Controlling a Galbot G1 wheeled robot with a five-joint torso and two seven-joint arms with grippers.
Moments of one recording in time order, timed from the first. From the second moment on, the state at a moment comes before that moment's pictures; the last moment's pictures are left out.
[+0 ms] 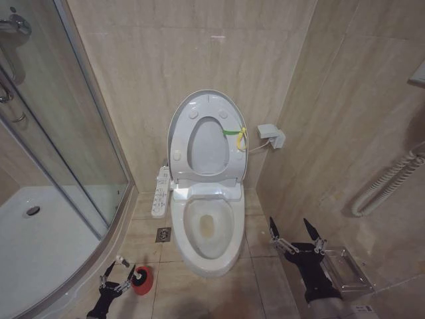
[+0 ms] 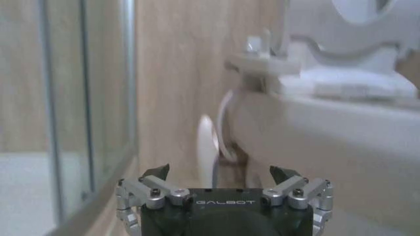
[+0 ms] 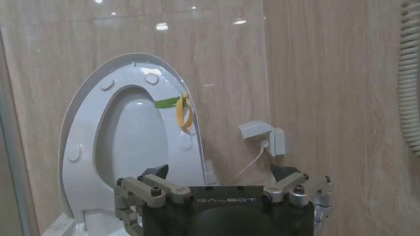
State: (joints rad) left arm 1.20 -1.27 -0.66 -0.83 -0.50 -0.82 0.63; right arm -1.88 1.58 0.62 2.43 0.17 0.06 -0.05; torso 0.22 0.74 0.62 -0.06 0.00
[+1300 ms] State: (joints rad) left arm 1.89 -1.31 -0.61 -2.41 -0.25 -0.06 -0.05; right arm -1.88 1.58 0.62 2.43 0.17 0.06 -0.05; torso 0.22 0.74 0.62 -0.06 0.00
